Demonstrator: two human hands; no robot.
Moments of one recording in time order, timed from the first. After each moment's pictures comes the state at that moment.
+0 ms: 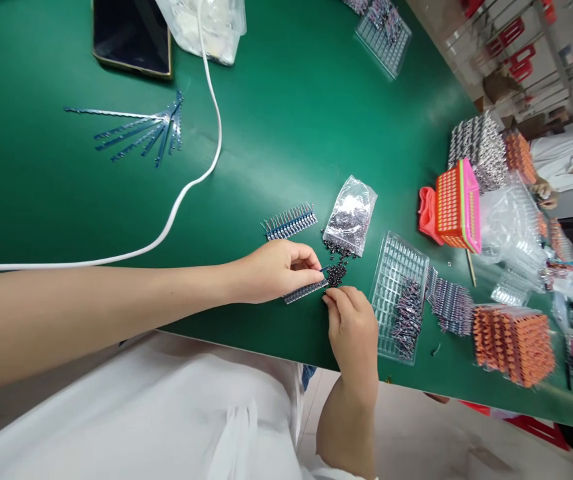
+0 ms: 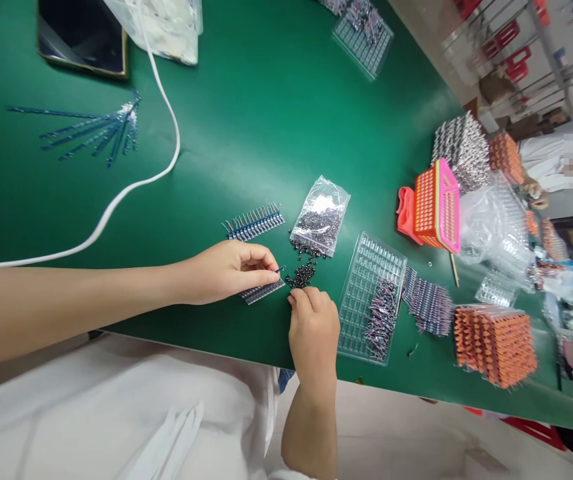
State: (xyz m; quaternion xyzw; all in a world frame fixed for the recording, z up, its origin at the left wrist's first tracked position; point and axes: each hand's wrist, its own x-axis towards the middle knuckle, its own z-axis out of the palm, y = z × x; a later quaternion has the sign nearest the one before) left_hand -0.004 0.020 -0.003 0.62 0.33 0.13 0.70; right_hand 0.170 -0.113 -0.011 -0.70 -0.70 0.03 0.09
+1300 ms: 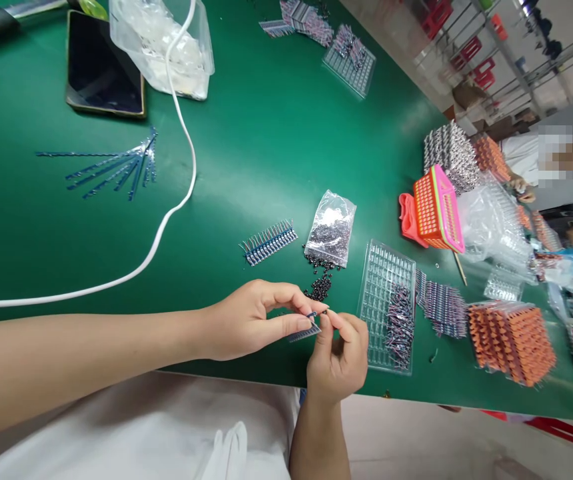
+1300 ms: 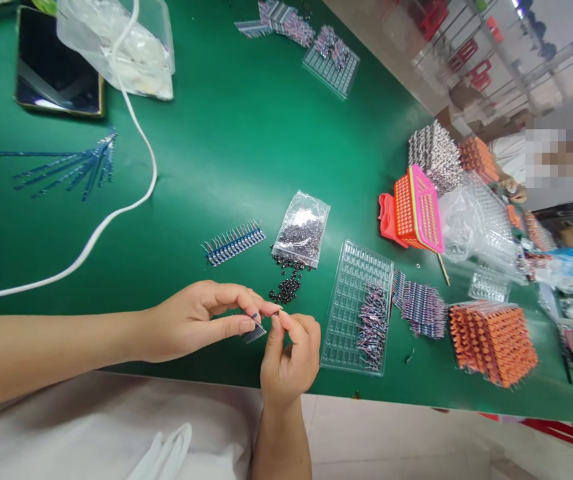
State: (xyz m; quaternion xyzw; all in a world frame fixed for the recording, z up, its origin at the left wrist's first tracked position) left_hand -0.011 -0.004 -0.003 0.56 0.20 0.19 0.78; right_hand 0.135 -0.122 -0.030 -0.71 -0.53 -0.07 0.45
